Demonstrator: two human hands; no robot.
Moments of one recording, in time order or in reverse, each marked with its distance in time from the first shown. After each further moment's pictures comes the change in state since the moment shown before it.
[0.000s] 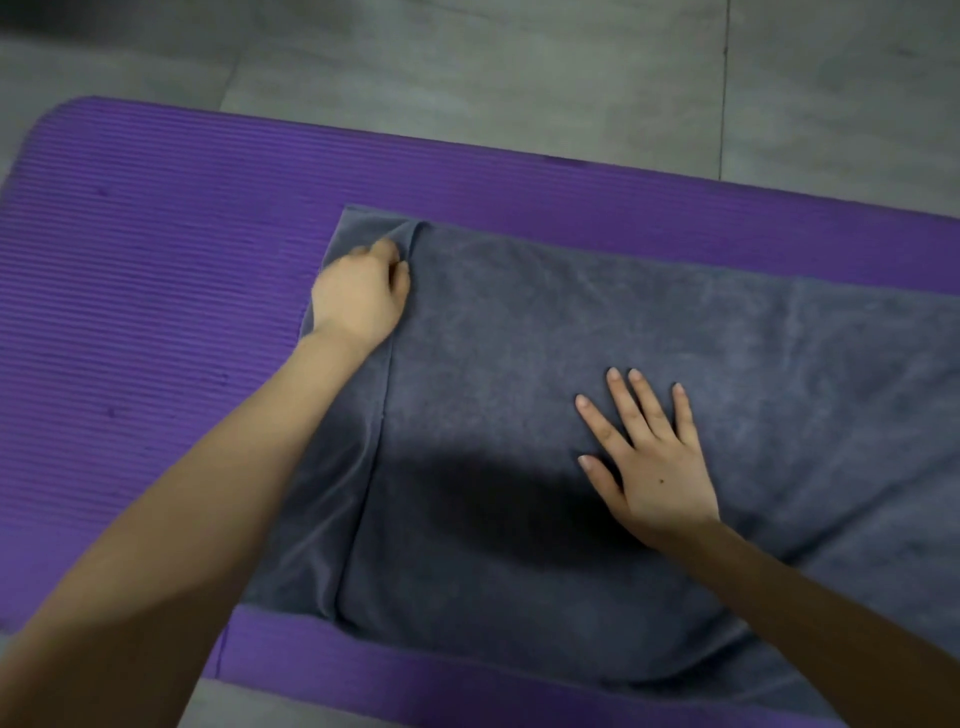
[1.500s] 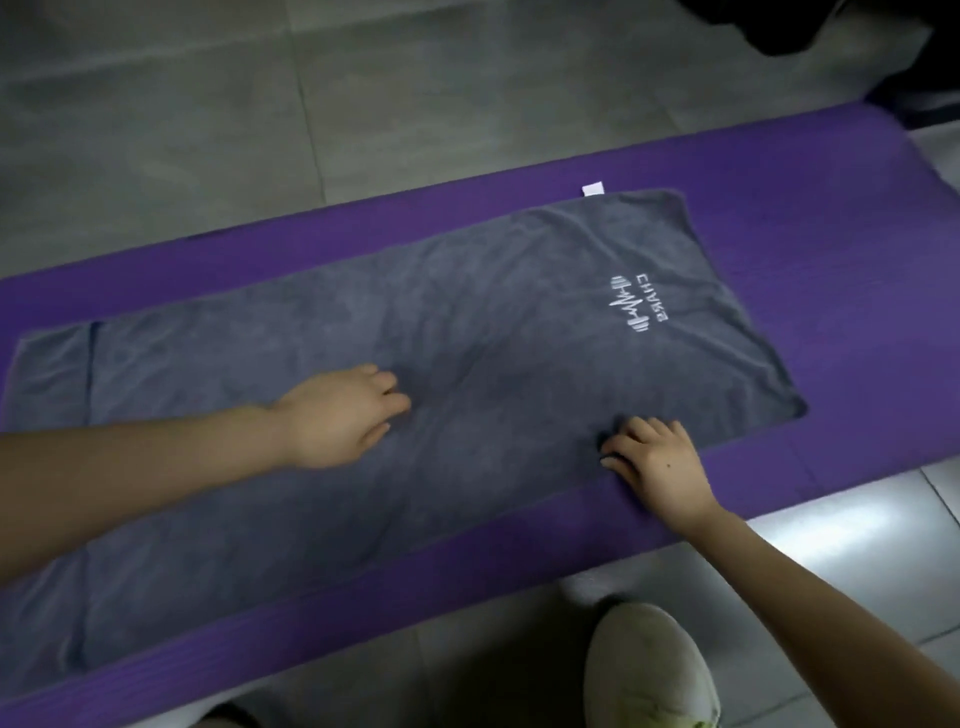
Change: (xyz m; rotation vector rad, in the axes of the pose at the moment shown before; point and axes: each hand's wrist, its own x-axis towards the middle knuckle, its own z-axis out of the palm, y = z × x) left_hand -0.173 0.292 -0.053 0.386 -0.427 1.244; right_hand -0.319 0.191 0.007 0.082 0.298 0.441
